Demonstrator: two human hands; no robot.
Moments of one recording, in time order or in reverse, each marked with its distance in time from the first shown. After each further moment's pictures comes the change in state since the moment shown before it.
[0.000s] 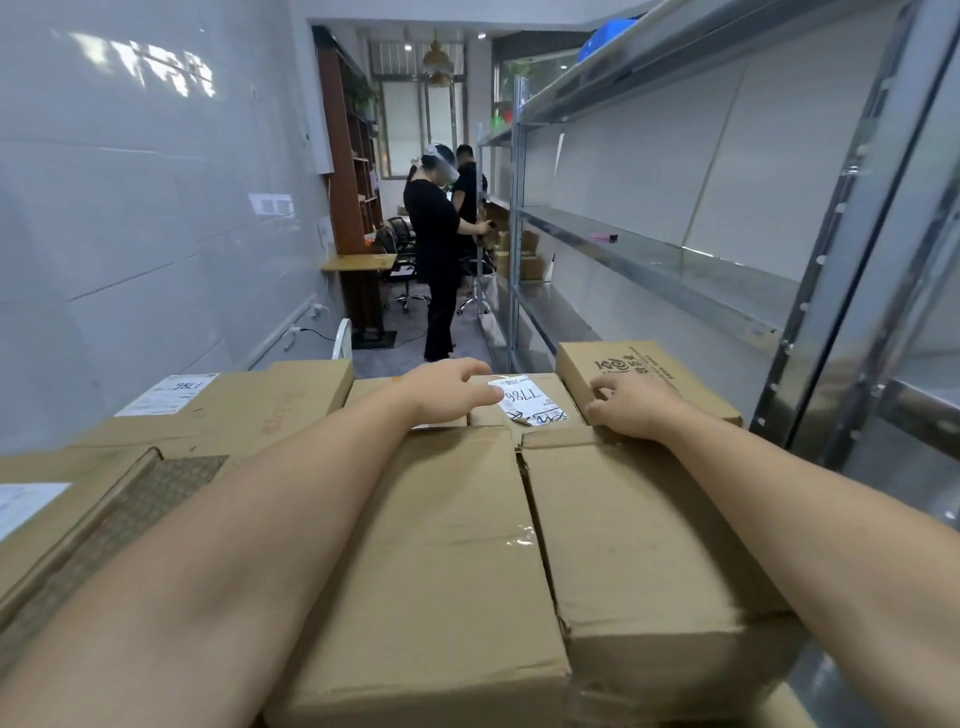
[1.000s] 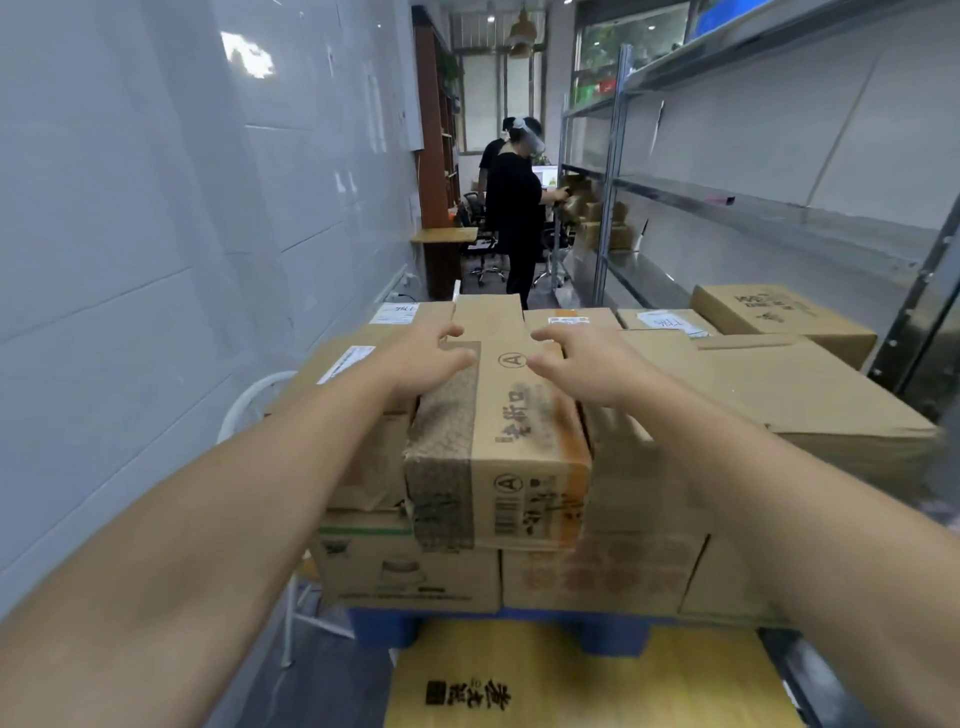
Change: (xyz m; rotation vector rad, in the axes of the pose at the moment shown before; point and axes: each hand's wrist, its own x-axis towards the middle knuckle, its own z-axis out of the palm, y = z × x) left_hand -0.272 -0.154 -0.084 -0.001 0.239 -0.106; right_hand -0.230 -0.230 0.077 0.142 0.047 -0.499
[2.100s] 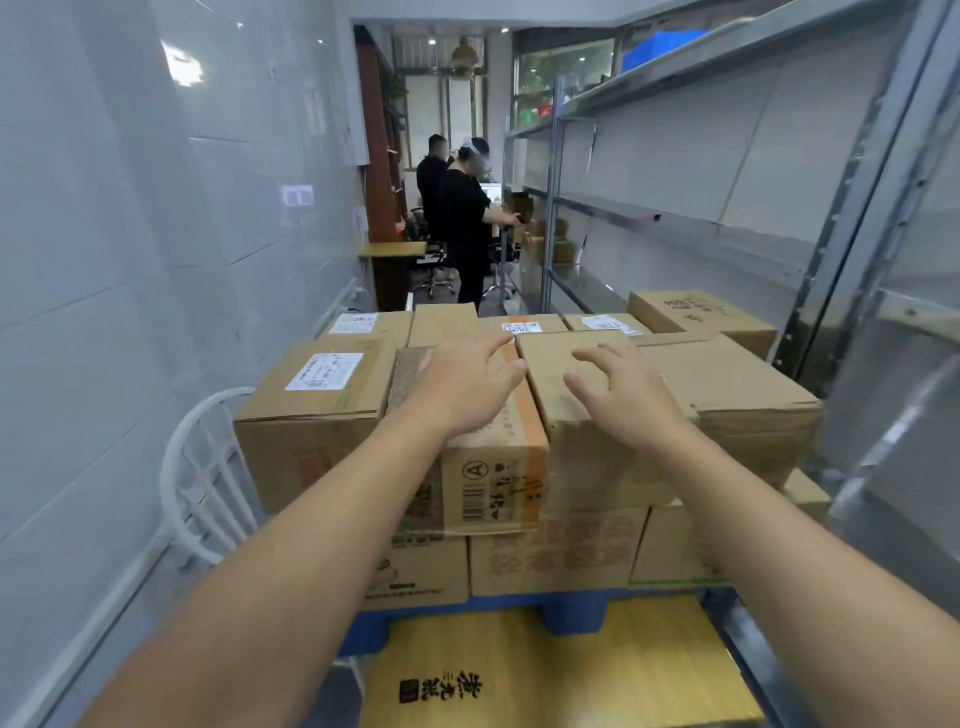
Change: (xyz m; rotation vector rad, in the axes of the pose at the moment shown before) left_hand -0.042 0.064 0.047 -0.071 0.145 0.264; right_hand -0.068 0.060 0.004 0.023 0.311 0.161
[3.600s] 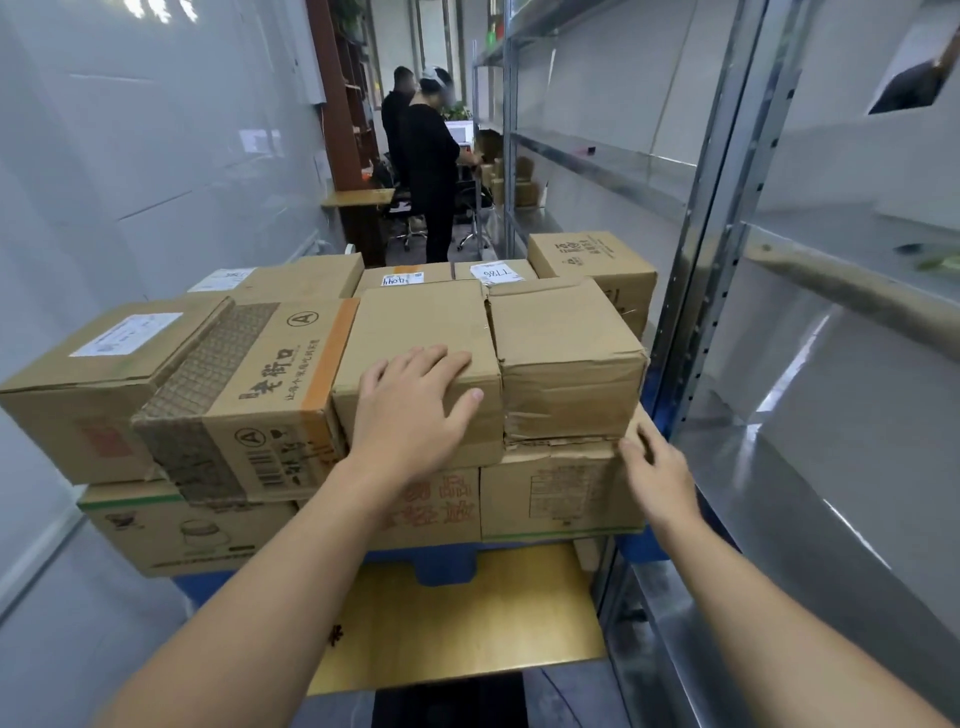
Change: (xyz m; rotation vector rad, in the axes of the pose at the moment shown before) left_hand -0.015 0.112 0.157 0.367 0.067 -0.007; right_hand -0.094 0.266 -0.027 0.472 0.008 0.624
